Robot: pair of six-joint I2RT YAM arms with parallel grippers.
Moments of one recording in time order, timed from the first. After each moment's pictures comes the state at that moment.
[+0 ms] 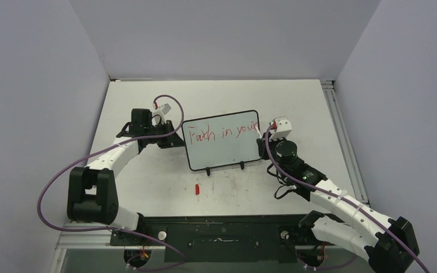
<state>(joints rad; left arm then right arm) -0.12 1.47 0.90 -0.26 0.69 -0.32 0.67 0.93 0.58 0.05 0.35 0.23</state>
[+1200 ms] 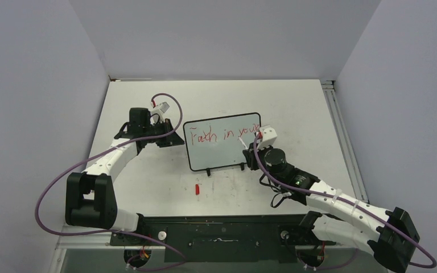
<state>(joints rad) -0.12 1.42 0.90 -0.27 0.66 -0.33 0.88 0.96 0.57 0.04 0.35 0.28</state>
